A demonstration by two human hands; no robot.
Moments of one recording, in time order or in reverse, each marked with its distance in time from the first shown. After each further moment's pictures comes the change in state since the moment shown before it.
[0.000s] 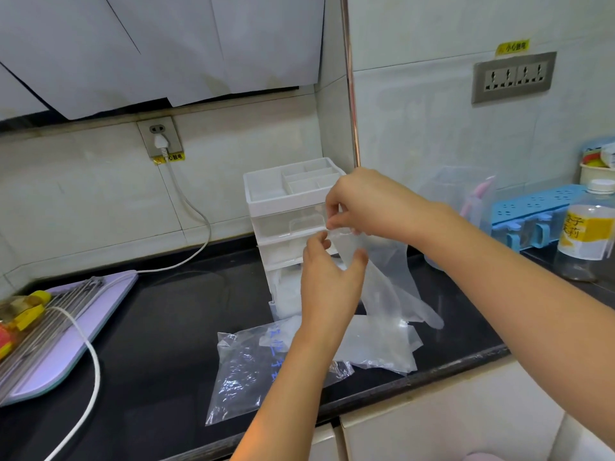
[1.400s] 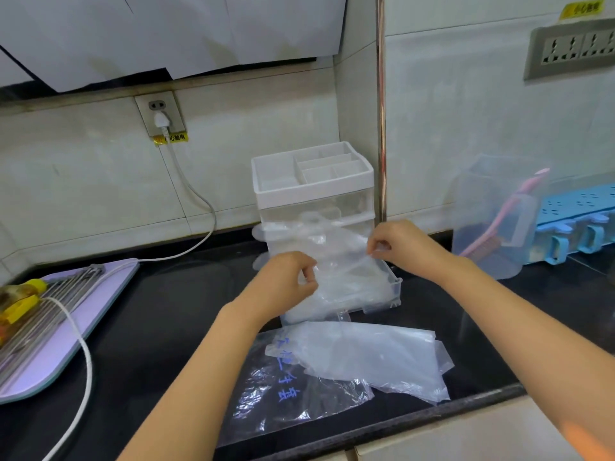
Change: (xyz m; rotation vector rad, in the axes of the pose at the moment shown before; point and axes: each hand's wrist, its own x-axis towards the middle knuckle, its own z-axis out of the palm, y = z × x) left_hand 0.087 -0.081 -0.063 0.628 -0.423 0.255; right_hand 0.025 0.093 0.135 0.231 -0.038 0.080
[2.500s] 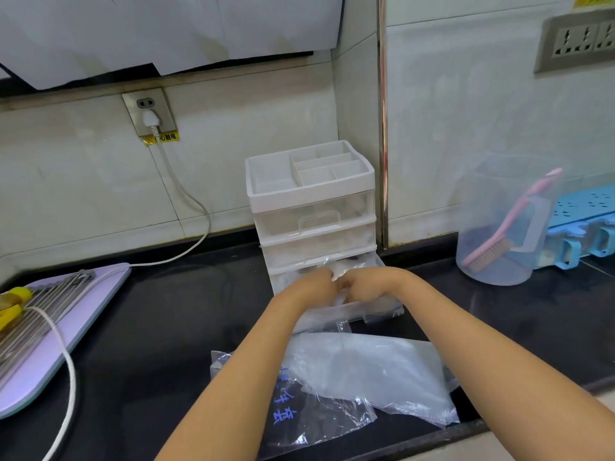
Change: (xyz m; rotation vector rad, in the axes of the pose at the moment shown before) left_hand 0.065 0.003 0.056 0.027 -0.408 -0.296; right_hand 0.035 -0.022 0.058 0.135 -0.727 0.188
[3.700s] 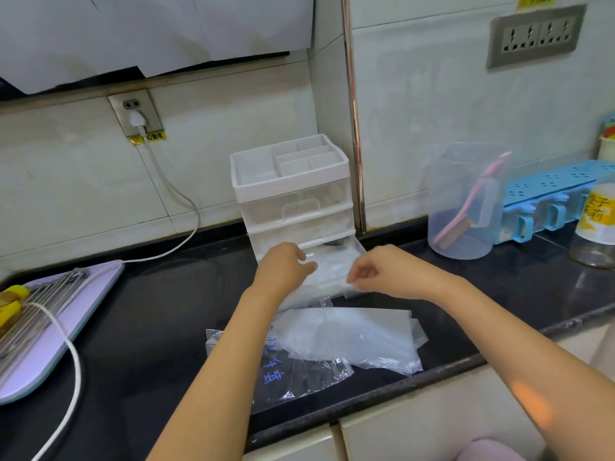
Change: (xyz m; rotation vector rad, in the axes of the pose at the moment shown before) left_hand -0.047 0.000 -0.009 -0.149 0.363 -0.031; right_hand -0.108 0.016 0.022 0.182 0.449 -0.152
